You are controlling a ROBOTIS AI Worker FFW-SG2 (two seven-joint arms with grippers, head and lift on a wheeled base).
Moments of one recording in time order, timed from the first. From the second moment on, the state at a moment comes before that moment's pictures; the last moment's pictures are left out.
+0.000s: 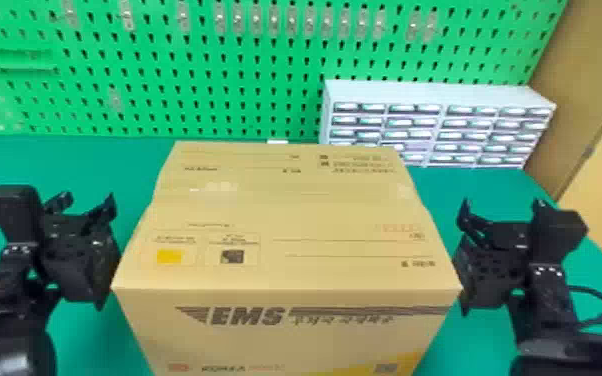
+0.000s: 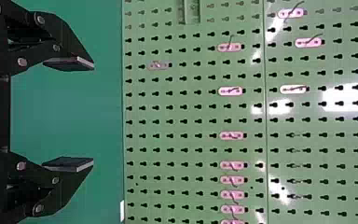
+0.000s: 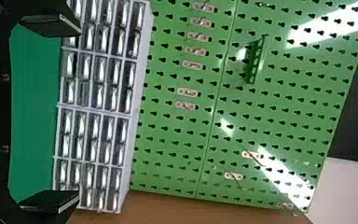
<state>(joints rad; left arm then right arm) -0.10 0.07 0.27 -1.48 0.01 0.07 -0.27 -0.01 -0.06 -0.23 -1.54 0.10 -0.17 0.03</state>
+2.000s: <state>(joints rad) -0.12 0.07 0.22 -1.48 0.02 0.09 -0.27 -0.04 -0.06 -0.19 -1.53 0.11 -0.20 0.03</state>
